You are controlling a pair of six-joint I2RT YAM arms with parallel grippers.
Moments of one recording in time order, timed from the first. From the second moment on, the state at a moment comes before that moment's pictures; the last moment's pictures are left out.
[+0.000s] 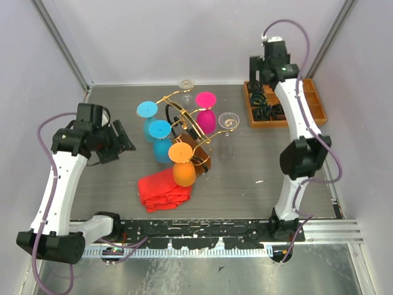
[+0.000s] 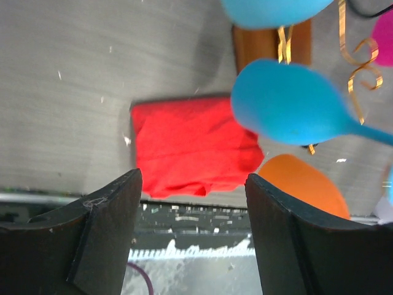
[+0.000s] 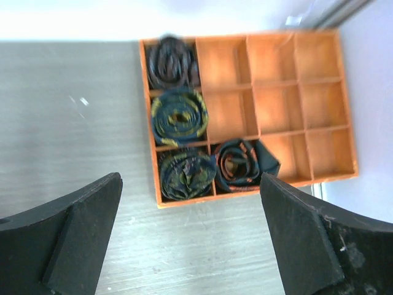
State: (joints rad) left arm -0.14 1.13 1.37 -1.21 0.09 -0.57; right arm 0.13 2.01 2.10 -0.80 0.30 -0.01
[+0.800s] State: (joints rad) left arm -0.66 1.27 0.98 -1.12 0.01 -1.03; right arm 0.13 1.72 1.96 -0.74 0.07 0.08
